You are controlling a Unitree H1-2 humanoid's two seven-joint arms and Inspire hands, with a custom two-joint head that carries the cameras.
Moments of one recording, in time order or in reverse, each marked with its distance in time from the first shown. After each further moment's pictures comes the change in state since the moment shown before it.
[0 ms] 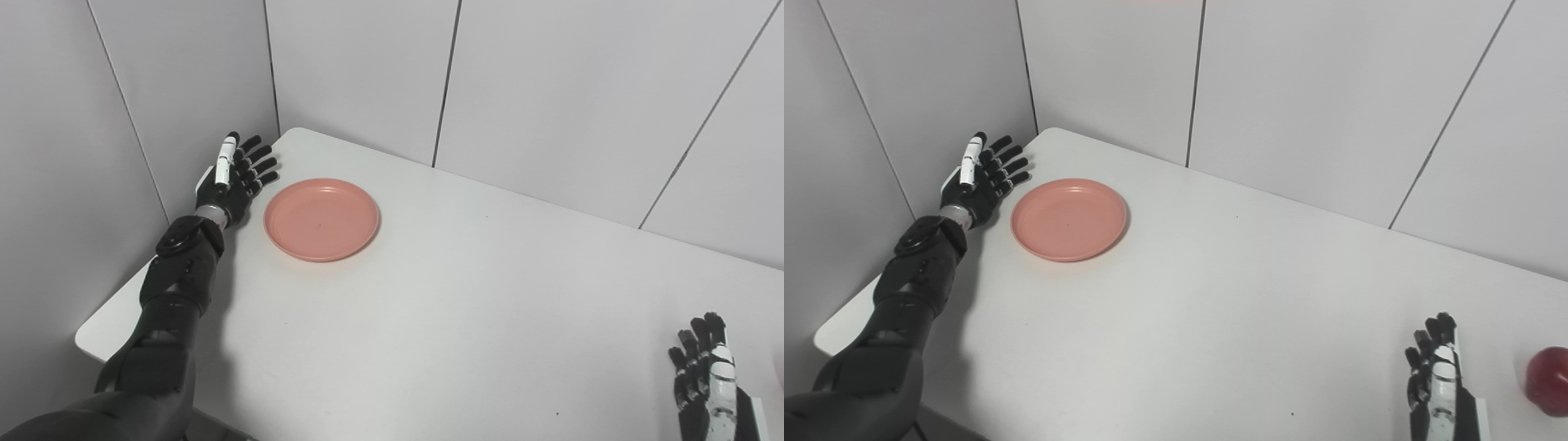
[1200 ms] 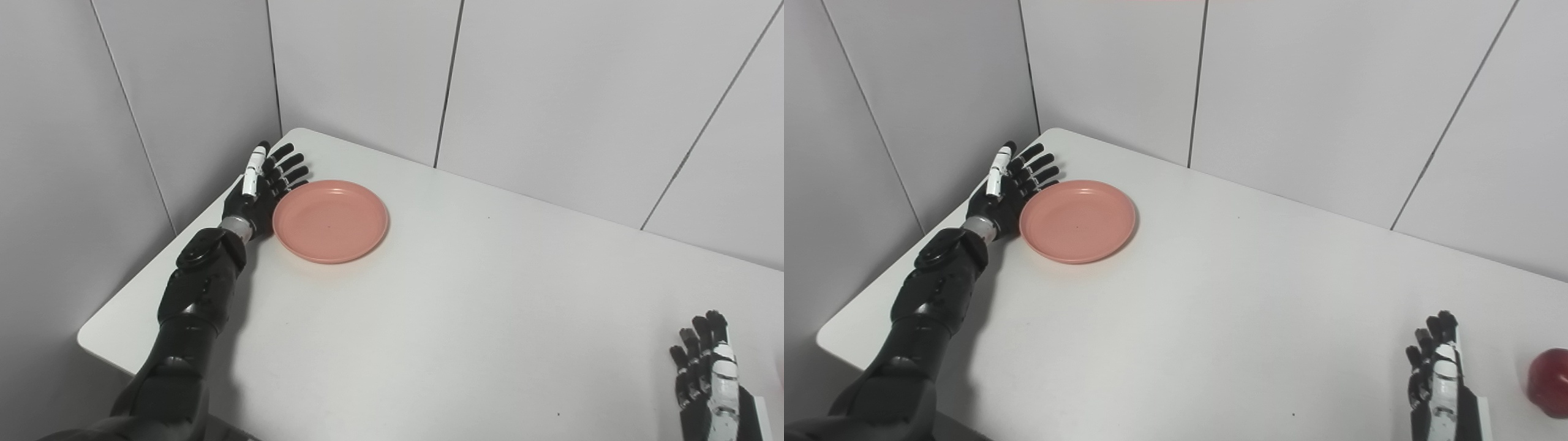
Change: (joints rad) left arm 0.073 -0.082 -0.039 -0.192 -0.032 0.087 -0.022; right arm 0.000 0.003 0.004 -0.027 -0.007 0.024 -0.002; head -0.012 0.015
